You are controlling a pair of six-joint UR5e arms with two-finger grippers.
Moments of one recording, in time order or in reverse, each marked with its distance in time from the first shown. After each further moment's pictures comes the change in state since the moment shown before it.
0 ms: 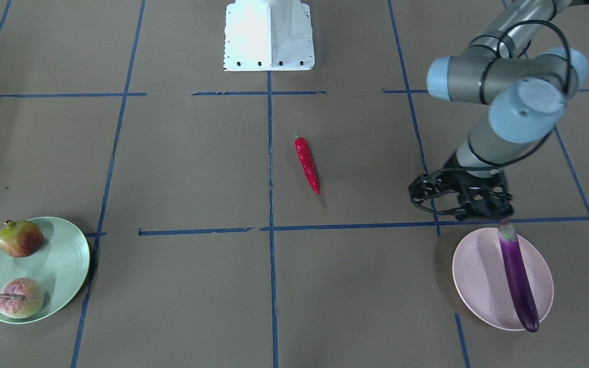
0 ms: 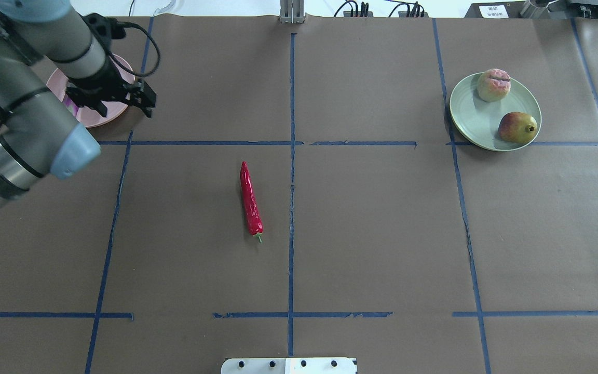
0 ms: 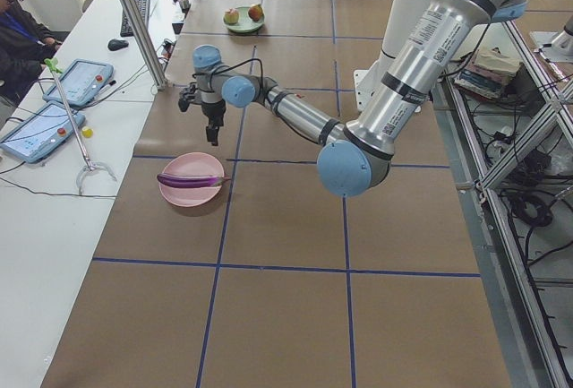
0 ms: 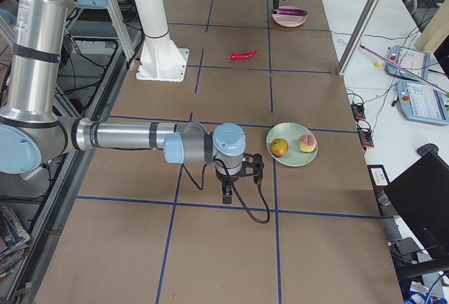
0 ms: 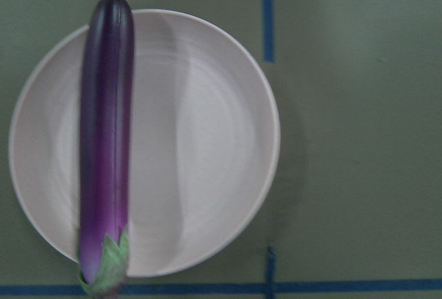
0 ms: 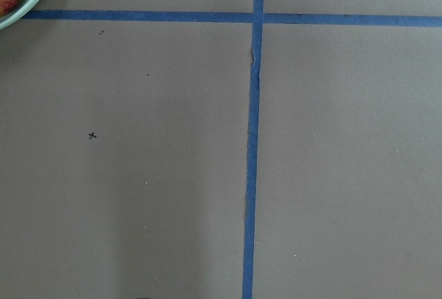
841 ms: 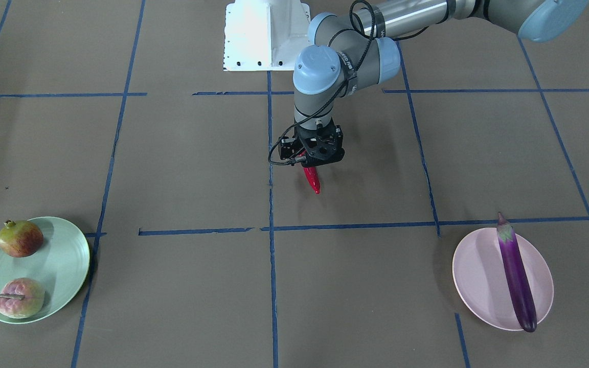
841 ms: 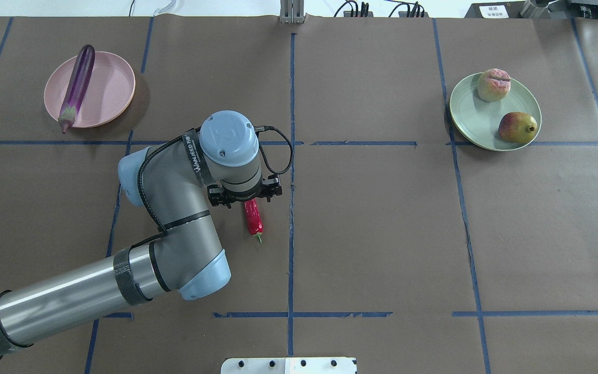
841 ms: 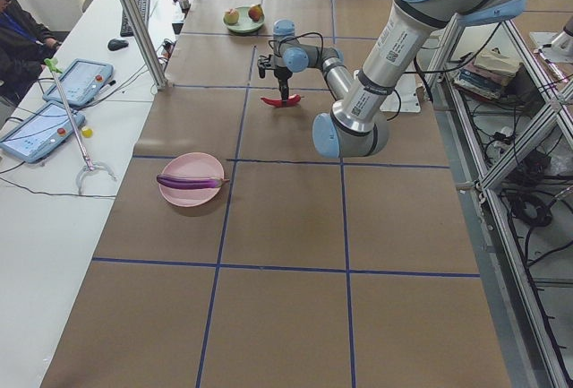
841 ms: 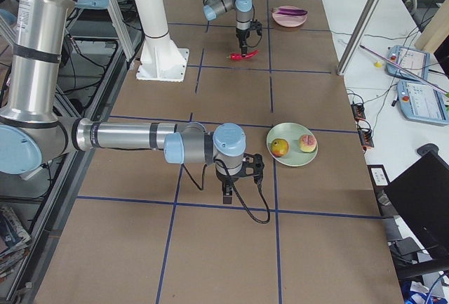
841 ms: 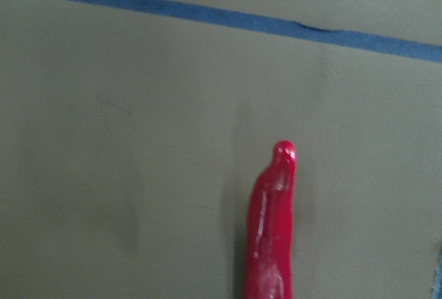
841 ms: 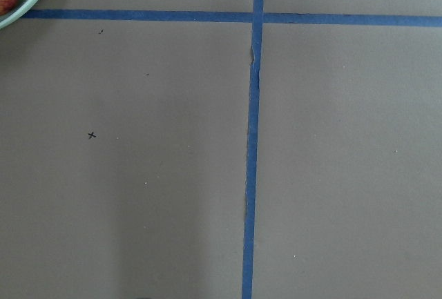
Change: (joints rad) left arm 0.373 -0.196 0.083 0.009 0.246 -0.455; right arm 0.000 0.000 -0.001 0.000 -0.001 -0.001
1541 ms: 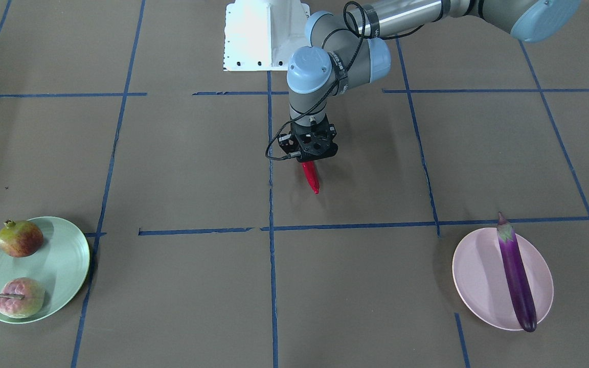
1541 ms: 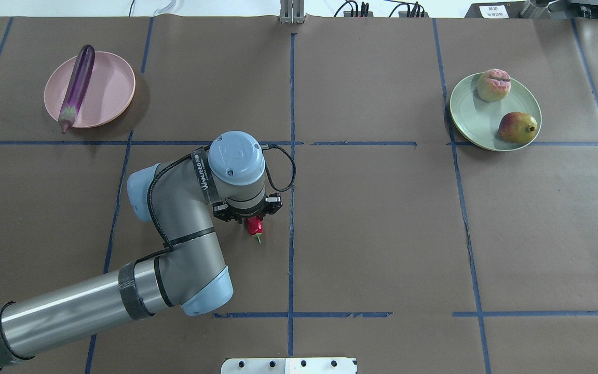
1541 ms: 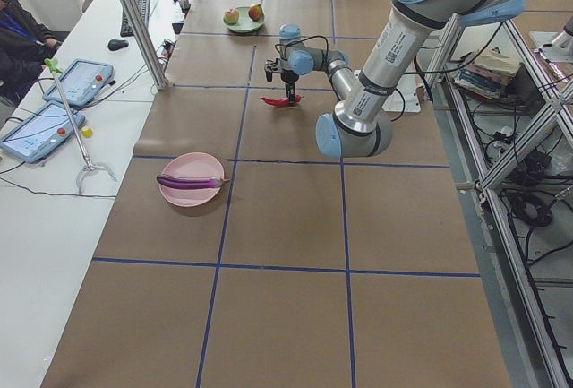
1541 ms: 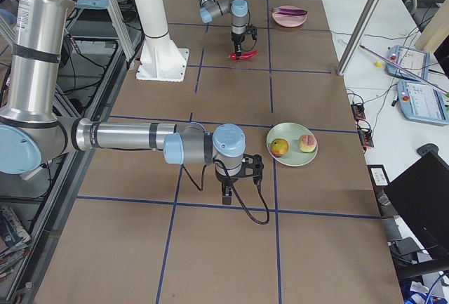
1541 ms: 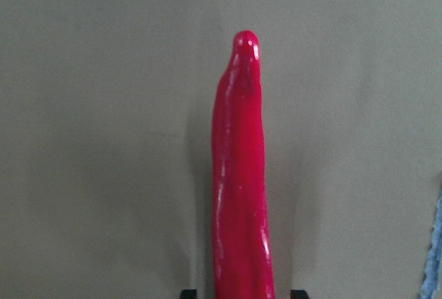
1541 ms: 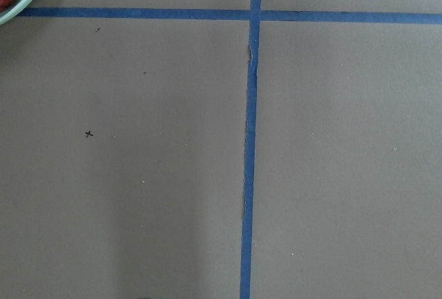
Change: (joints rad) left arm 0.031 0.014 0.006 0.002 0.001 -0.008; right arm 0.000 -0.001 -0.002 0.000 -0.002 0.000
